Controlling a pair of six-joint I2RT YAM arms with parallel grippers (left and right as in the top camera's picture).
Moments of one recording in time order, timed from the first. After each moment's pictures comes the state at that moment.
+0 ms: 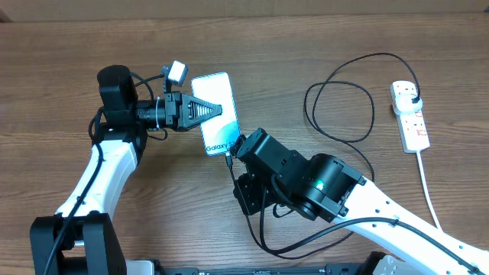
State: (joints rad) left arm 0.03 1.55 0.93 0.23 1.55 -0.90; right arm 0.95 1.39 1.33 -1.02 -0.22 0.56
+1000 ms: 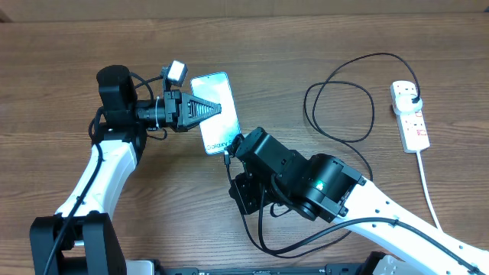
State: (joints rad) left arm 0.03 1.55 0.93 0.23 1.53 -0.97; right arm 0.95 1.39 1.33 -0.98 -0.25 0.56
